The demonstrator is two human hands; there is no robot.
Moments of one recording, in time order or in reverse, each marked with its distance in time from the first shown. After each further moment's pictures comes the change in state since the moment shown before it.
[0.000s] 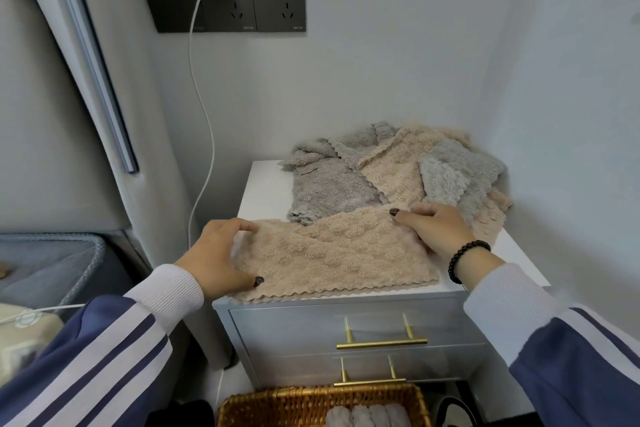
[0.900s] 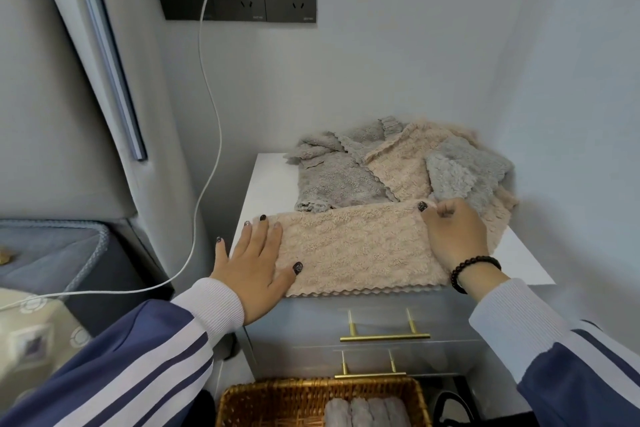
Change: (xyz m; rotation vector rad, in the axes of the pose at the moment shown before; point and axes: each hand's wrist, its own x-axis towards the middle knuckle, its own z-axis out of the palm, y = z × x) left_hand -0.004 0.003 0.051 0.523 -0.078 0.070; right_hand -0.021 0.005 0.004 -0.269 0.328 -0.196
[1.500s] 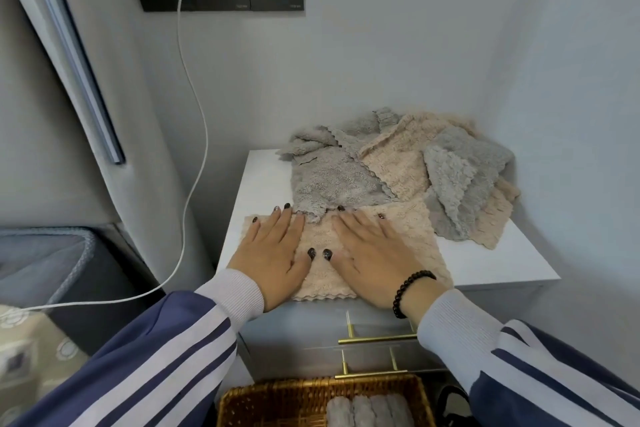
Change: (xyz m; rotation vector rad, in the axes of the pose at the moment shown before) left_hand 0.032 0.023 0.001 -0.005 0.127 0.160; right_hand -0.039 -0.011 0.058 -0.763 -0.575 -0.667
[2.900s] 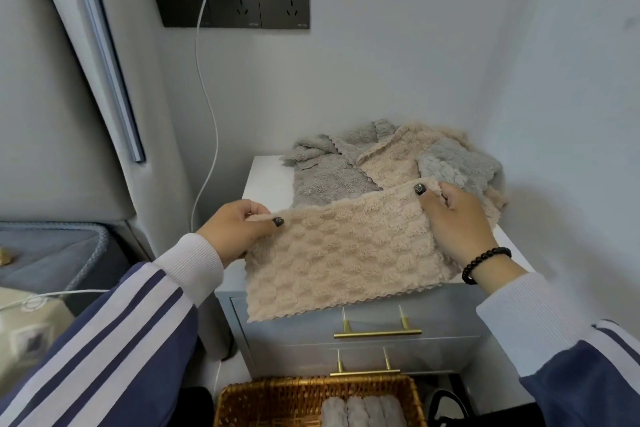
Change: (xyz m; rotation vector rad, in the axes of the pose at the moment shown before) left_hand -0.018 -0.019 -0.062 -1.220 0.095 -0.423; right_hand -0.033 0.060 -0.060 0.815 0.597 0.356
